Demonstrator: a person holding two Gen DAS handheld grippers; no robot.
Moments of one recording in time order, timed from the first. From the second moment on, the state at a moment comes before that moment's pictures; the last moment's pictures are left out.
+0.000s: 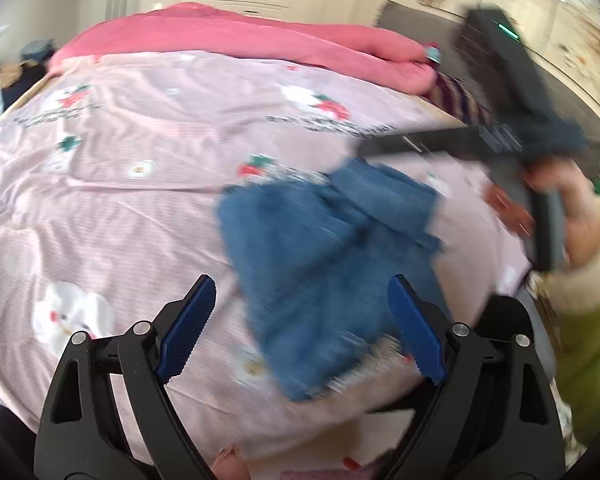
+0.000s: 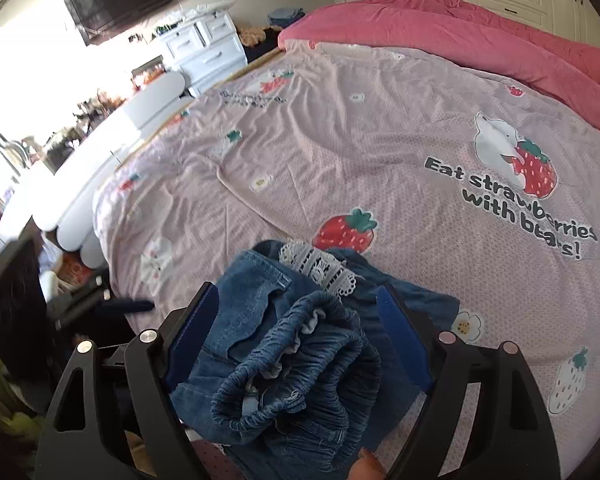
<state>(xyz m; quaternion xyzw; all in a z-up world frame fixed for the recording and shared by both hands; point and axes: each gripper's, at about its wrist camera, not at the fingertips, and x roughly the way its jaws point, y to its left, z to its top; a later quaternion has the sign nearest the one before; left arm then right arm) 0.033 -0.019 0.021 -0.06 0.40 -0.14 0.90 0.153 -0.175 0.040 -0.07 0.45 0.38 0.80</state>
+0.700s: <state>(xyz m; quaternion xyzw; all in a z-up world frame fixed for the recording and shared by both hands) 0.130 -0.014 -0.013 -0.07 0.47 -0.10 0.87 0.083 -0.182 0.042 -0.11 0.41 0.34 0.84</state>
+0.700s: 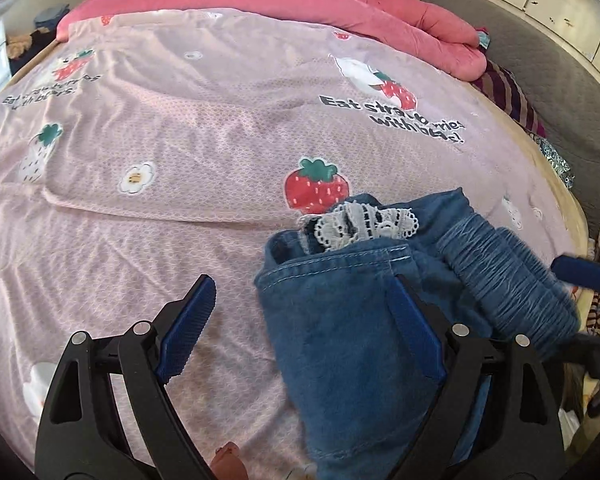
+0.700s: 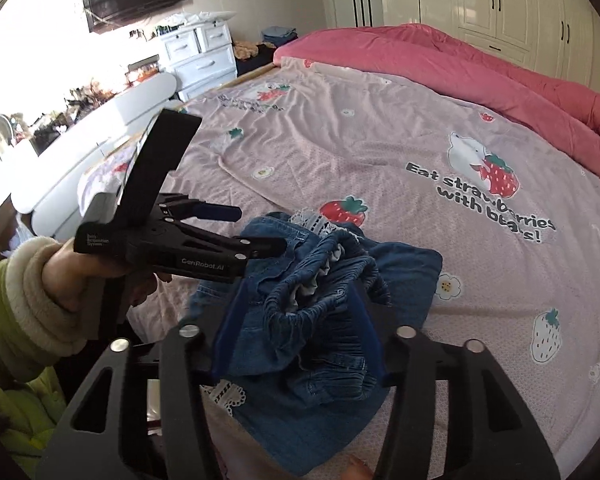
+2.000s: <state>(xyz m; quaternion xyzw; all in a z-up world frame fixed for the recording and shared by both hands) 0.121 -0.047 -0.014 -0.02 0.47 -0.13 0.87 0.064 -0.233 0.012 -0.02 0.44 0.32 0.84</state>
